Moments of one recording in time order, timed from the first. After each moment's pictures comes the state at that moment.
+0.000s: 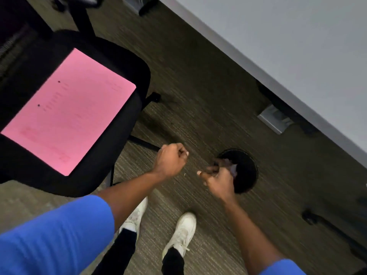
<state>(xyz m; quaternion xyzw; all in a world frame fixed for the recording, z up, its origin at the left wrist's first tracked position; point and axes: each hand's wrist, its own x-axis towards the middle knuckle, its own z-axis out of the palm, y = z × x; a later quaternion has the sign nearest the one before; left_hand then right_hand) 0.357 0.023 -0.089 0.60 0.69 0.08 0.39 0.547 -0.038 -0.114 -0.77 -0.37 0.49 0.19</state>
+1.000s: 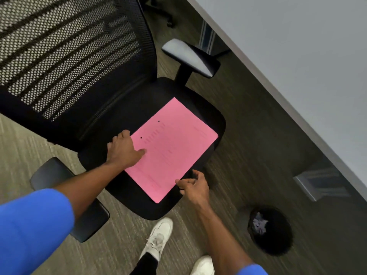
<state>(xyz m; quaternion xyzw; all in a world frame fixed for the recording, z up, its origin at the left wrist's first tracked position) -0.020 0.066 -0.011 0.43 0.88 0.01 0.21 0.246 0.034 -0.022 -0.69 -0.37 0.60 0.17</state>
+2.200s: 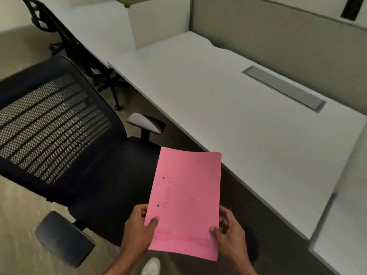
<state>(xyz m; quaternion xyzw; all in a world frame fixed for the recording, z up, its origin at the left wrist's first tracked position) 0.209 -0.049 0.196 0.35 0.79 0.28 0.43 0.484 -0.030 0.202 -0.71 -0.46 0.48 0.21</state>
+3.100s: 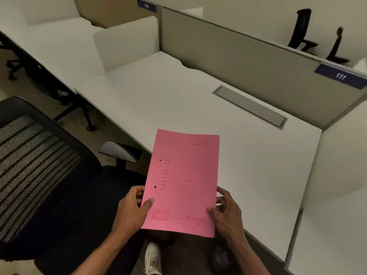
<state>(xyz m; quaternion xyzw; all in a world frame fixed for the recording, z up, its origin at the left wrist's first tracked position) 0.221 0.112 0.283 0.48 0.71 0.31 0.41 0.520 0.103 0.281 -0.71 -0.48 0.40 0.32</state>
